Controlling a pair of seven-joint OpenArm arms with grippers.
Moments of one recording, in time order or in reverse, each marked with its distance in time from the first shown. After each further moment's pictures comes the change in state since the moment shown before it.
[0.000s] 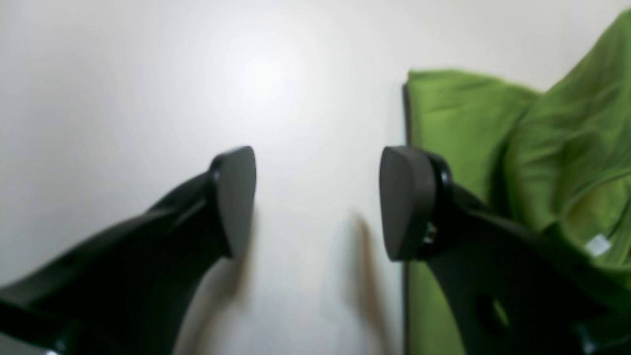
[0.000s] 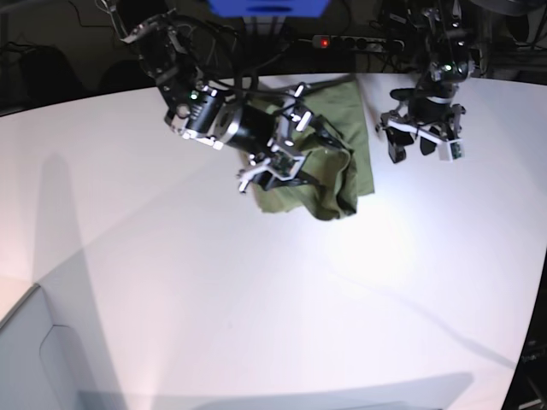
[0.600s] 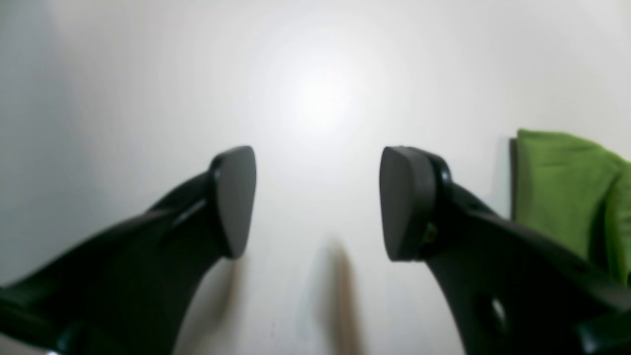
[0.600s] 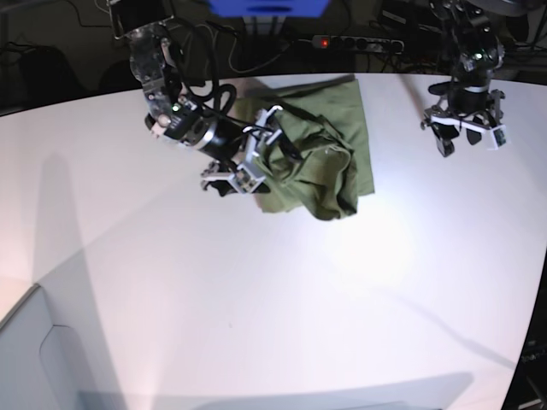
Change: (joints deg) left arm 2.0 -0.3 -12.1 1.8 0.1 -0.2 0.0; right arm -0.7 -1.9 9.5 -8.7 -0.7 0.0 -0.4
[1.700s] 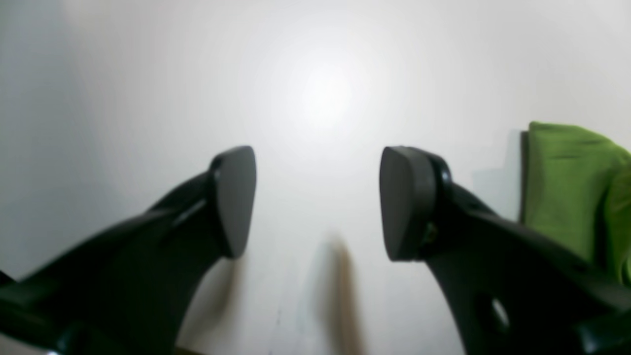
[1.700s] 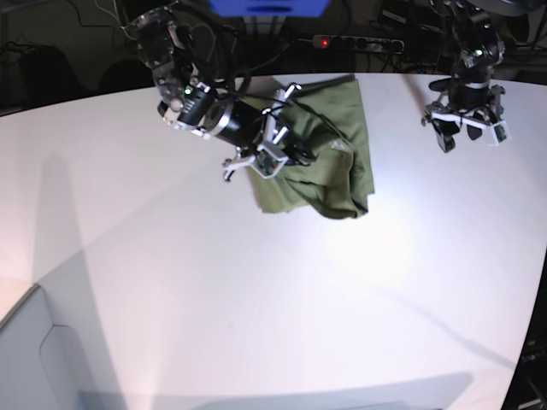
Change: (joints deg) left arm 0.8 0.5 -0.3 0.0 0.0 0.0 0.0; right arm -3.3 0.2 -5.7 6.8 0.2 0.0 0.4
